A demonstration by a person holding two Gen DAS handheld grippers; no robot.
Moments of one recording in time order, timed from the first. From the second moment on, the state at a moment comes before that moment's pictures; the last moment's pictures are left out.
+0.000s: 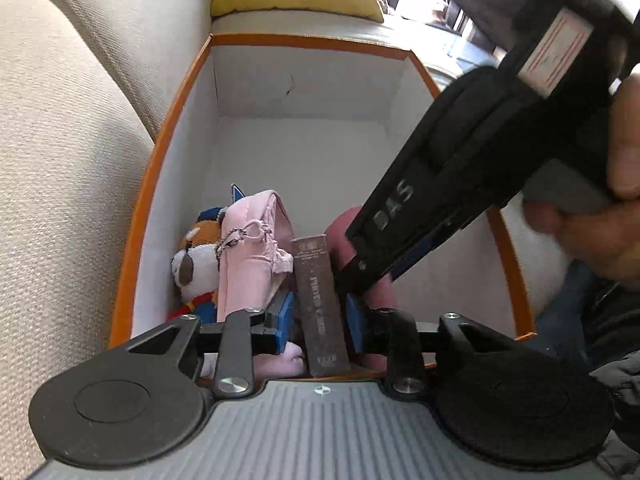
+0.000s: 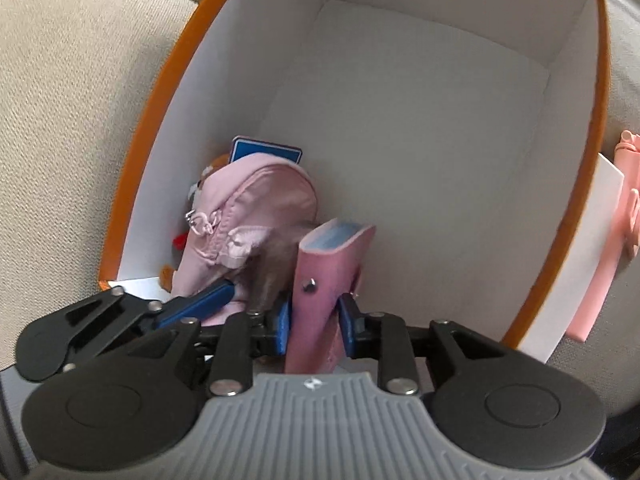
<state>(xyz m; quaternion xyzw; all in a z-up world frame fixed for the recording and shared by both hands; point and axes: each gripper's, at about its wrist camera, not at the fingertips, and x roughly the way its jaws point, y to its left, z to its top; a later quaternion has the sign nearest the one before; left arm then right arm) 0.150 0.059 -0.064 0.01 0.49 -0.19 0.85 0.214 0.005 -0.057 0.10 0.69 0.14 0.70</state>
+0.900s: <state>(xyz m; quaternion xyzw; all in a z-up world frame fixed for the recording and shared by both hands) 0.103 0.124 -0.037 -0.05 0.45 -0.17 0.88 0.145 -0.005 -0.026 -0.05 0.63 0.31 0.71</state>
